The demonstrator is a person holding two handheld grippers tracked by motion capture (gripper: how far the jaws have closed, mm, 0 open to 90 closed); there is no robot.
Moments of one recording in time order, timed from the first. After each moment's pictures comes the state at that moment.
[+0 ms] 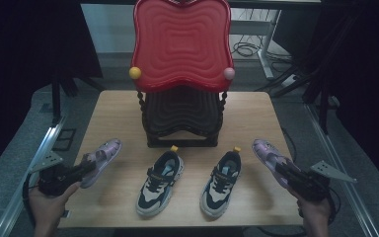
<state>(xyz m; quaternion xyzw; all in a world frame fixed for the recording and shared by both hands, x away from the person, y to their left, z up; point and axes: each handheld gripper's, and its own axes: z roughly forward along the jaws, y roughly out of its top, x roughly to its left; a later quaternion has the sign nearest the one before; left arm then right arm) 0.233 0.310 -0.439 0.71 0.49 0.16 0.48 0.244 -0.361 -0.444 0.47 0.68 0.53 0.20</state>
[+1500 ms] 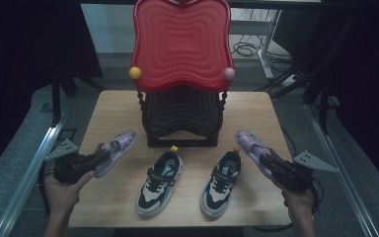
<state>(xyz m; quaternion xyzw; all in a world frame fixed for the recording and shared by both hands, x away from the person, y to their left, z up) 0.256 0.276 -0.417 0.72 0.46 0.16 0.50 0.259 -0.316 -0.425 0.42 0.69 0.55 0.21</state>
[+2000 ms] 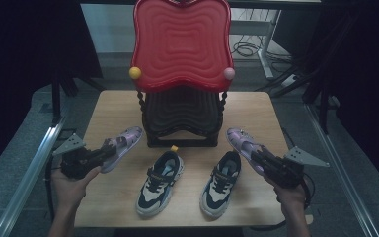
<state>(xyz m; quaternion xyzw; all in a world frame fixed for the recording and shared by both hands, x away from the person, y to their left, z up) 0.267 0.260 -0.410 0.72 0.44 0.16 0.51 0.268 -0.295 -0.419 0.40 0.70 0.56 0.20</state>
